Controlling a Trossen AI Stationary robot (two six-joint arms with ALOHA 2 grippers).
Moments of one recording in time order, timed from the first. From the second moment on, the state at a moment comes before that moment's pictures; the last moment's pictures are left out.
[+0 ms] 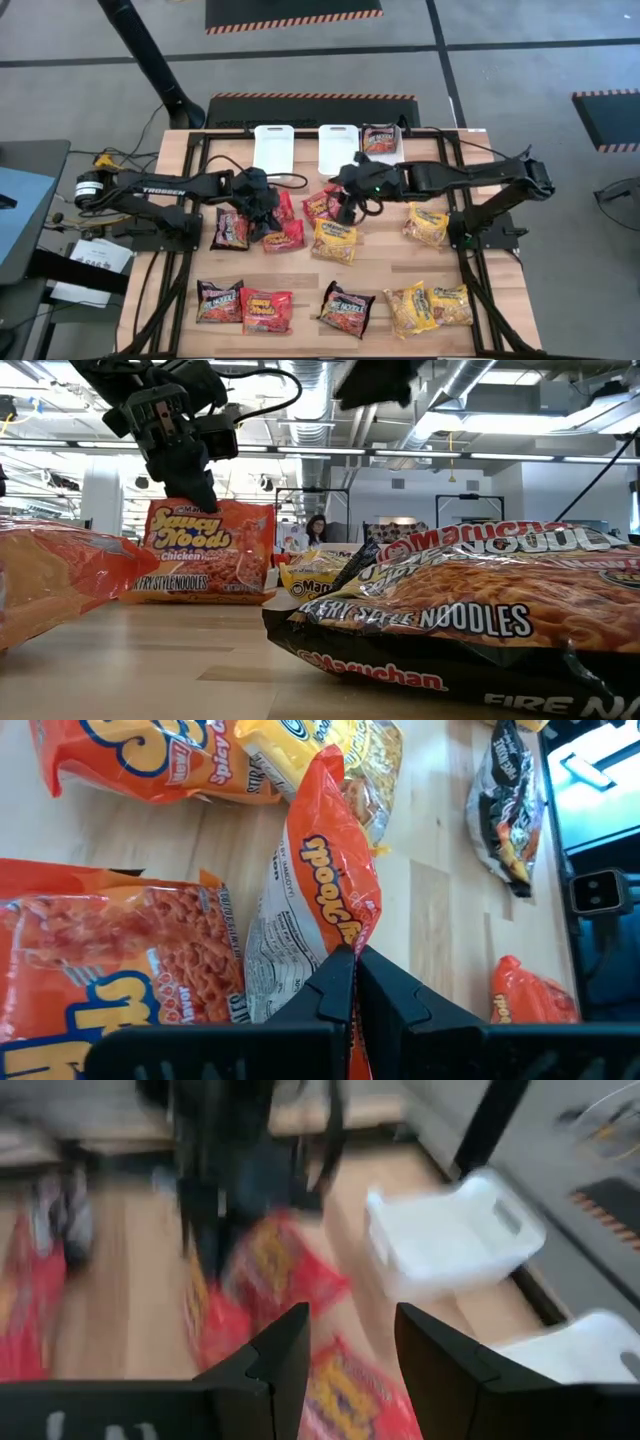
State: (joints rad) left arm 0.22 1.24 0.63 -0.16 0.43 -0.26; right arm 0.02 1.46 1.27 -0.37 0.28 0.10
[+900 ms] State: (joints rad) left arm 0.22 1.24 0.63 -0.16 0.44 -0.26; right arm -0.04 1.77 1.27 -0.03 -0.16 -0.04
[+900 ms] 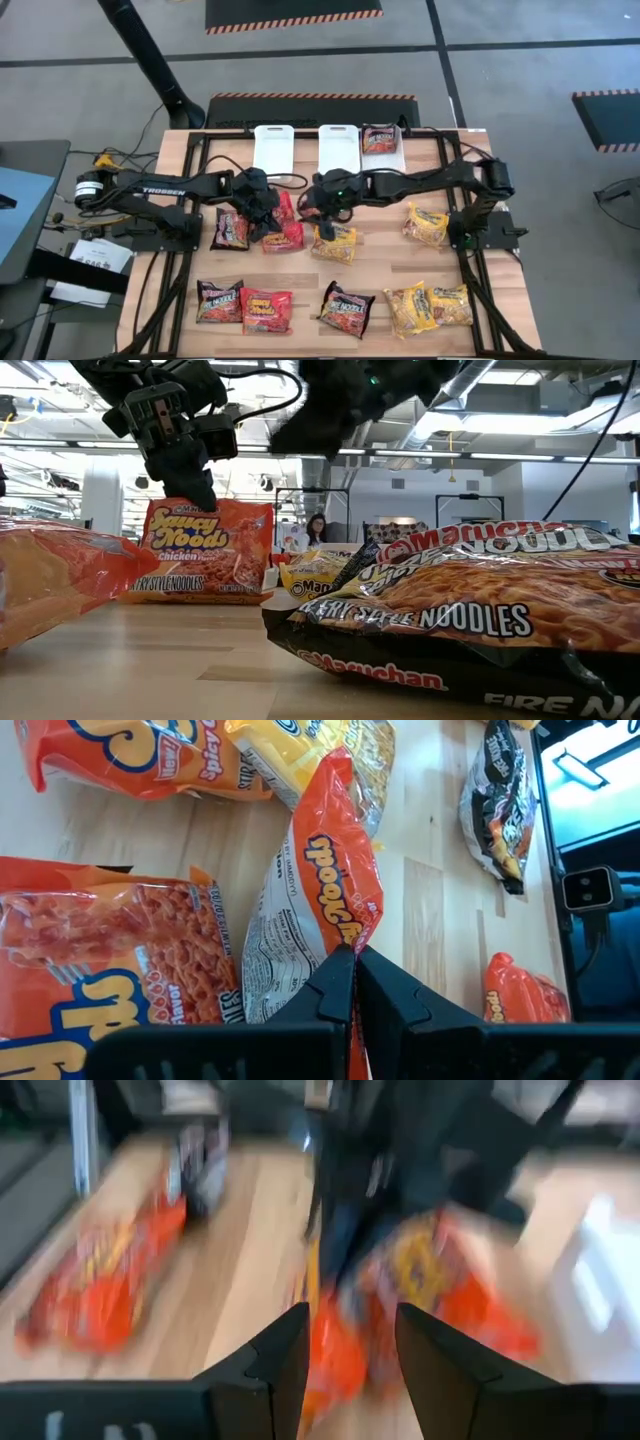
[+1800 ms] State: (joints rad) left arm 0.22 1.24 0.63 -0.09 0.42 -0.24; right arm -0.03 1.89 1.27 0.15 -0.16 -0.01
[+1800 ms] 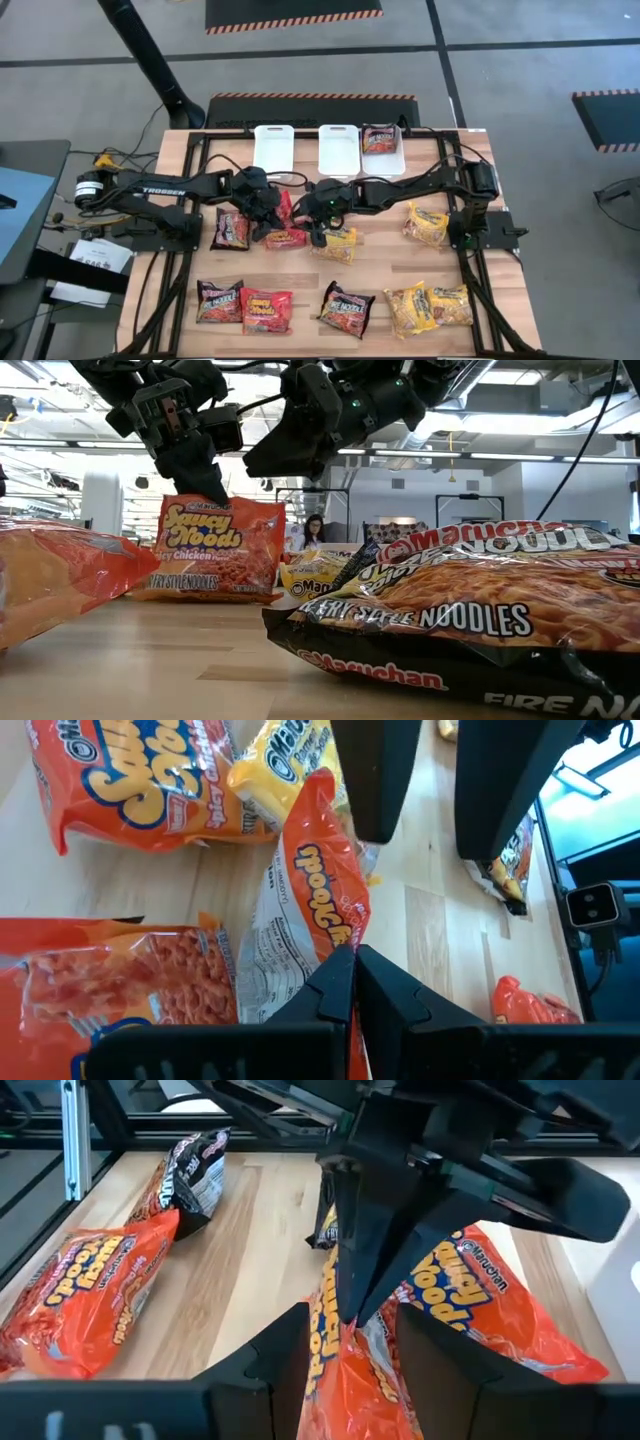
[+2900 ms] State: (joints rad) left arm 0.21 1.24 0.63 -0.09 0.41 -0.25; right arm -0.04 1.97 1.30 0.06 -0.16 0.00
